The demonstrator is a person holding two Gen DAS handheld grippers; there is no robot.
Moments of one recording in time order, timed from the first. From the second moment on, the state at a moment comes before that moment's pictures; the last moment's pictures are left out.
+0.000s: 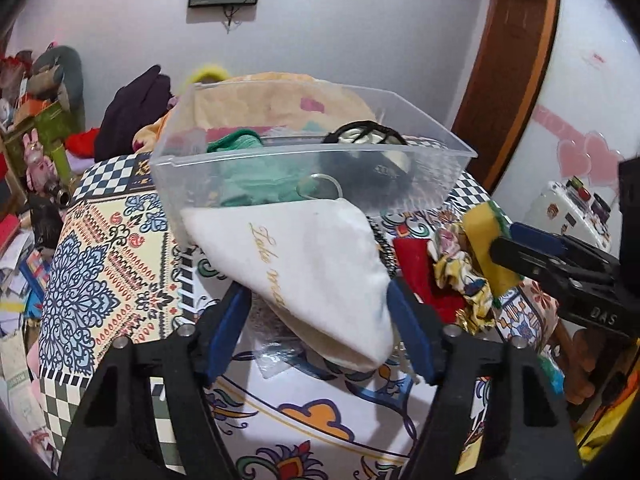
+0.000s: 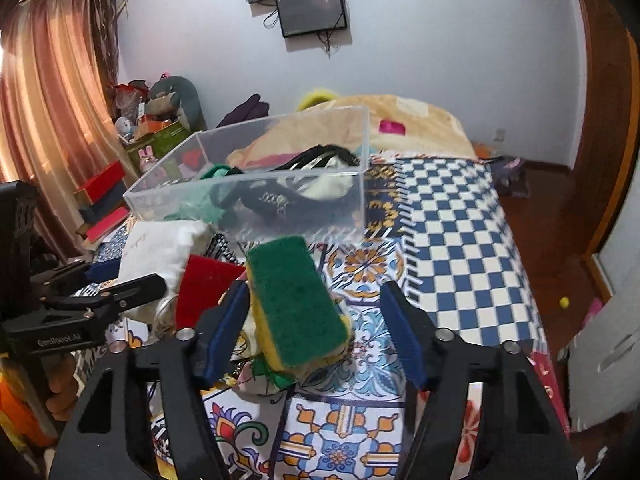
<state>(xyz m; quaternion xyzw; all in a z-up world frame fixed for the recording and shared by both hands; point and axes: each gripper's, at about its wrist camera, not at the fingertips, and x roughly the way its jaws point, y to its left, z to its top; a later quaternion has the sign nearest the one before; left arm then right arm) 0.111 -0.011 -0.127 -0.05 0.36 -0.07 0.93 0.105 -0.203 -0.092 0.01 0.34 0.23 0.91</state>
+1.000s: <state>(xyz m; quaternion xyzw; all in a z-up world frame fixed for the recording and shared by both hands) 0.063 0.000 -0.057 -0.03 0.27 -0.06 0.96 0.108 -0.183 -0.036 0.00 0.26 0.26 0.93</state>
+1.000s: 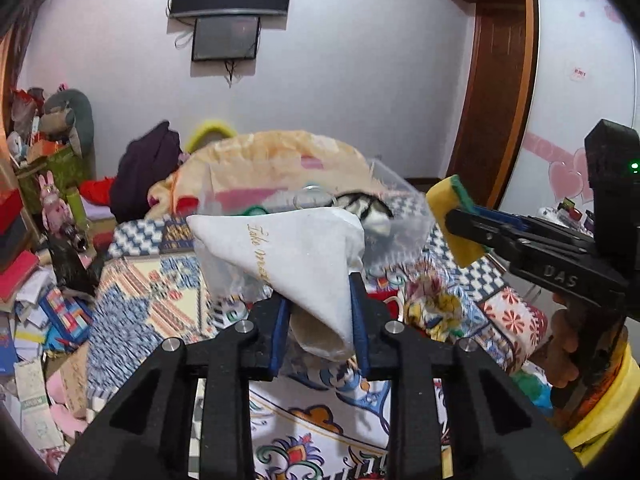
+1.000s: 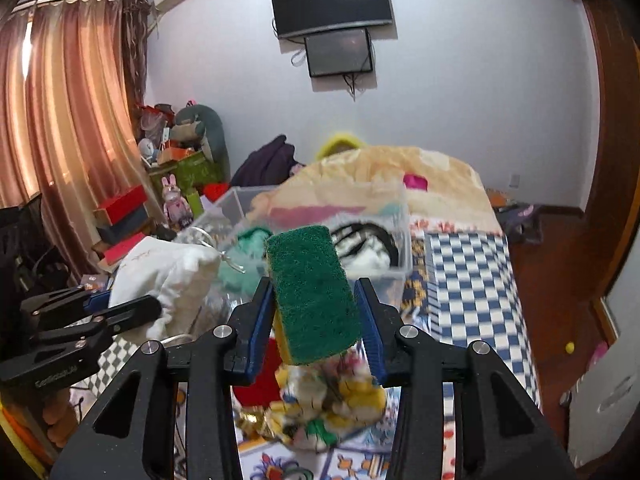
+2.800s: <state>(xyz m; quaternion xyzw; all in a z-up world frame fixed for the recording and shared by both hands) 0.134 0.009 -0.040 0.00 0.28 -0.05 0.96 0.148 -0.161 -0.020 -0.05 0.27 0.24 0.93</state>
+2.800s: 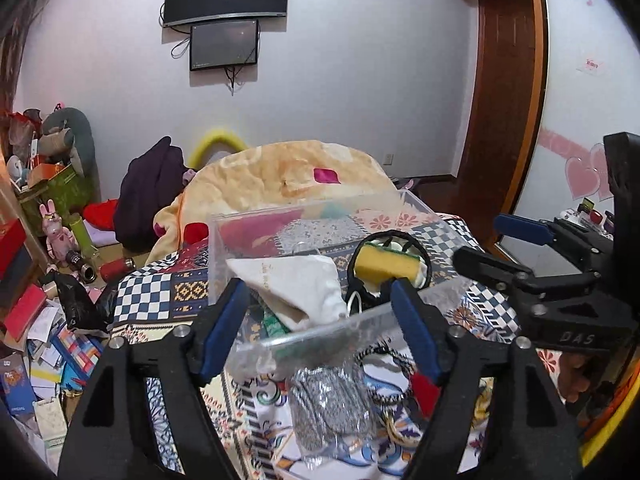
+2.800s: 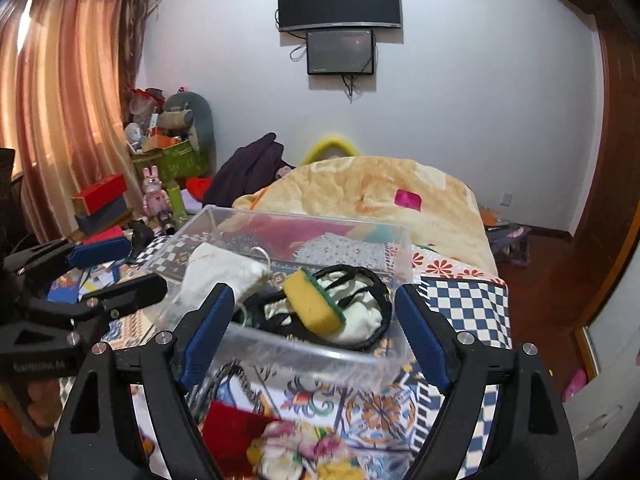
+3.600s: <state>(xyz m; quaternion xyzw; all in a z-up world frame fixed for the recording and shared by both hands) 0.126 0.010 -0.135 -0.02 0.39 -0.04 0.92 0.126 -0.183 -0.107 -0.02 0.39 0.26 0.88</state>
